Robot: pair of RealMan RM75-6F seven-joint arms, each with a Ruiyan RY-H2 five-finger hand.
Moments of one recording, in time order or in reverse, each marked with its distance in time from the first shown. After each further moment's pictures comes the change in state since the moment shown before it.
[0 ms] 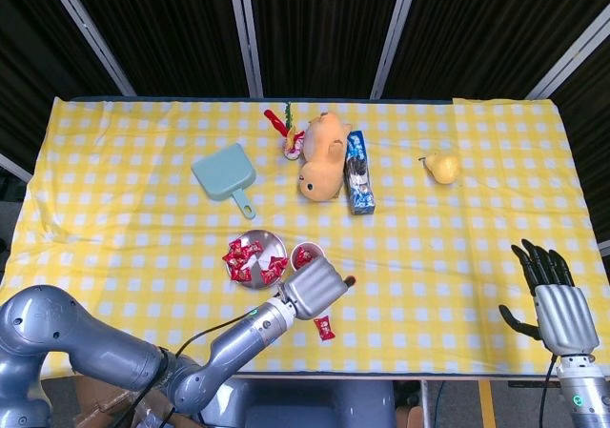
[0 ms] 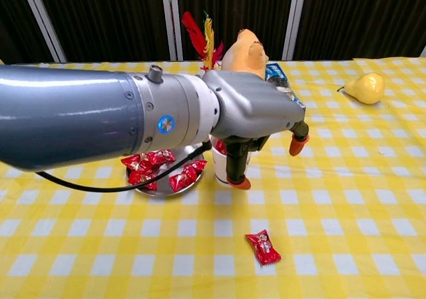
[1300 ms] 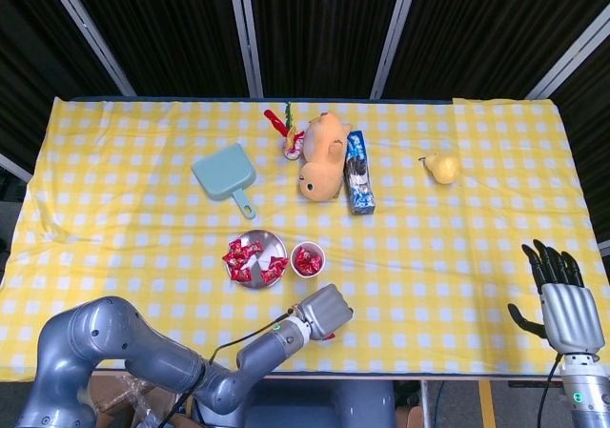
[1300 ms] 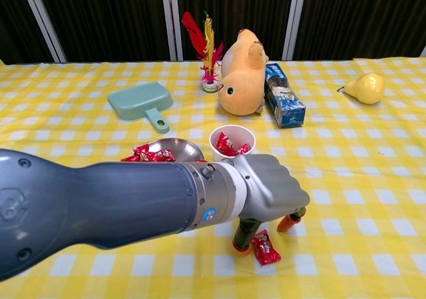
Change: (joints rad) left arm -0.120 -0.215 0.091 0.238 -0.137 -0.110 0.010; right arm -0.006 -0.002 0.020 -0.031 0.088 -0.014 -0.111
